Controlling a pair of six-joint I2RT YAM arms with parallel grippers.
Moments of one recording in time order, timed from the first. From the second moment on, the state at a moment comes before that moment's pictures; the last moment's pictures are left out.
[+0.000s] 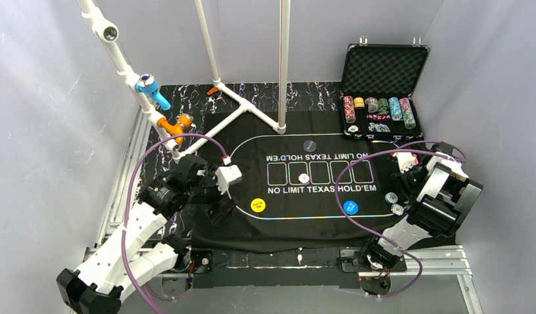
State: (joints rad) left arm -0.56 0.82 0.81 -0.92 0.38 0.36; right arm -0.58 1.60 0.91 -0.76 -0.19 -1.08
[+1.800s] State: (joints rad) left arm -0.56 0.81 0.81 -0.92 0.38 0.36; right arm 0.30 2.02 1.64 -0.73 -0.24 -0.41
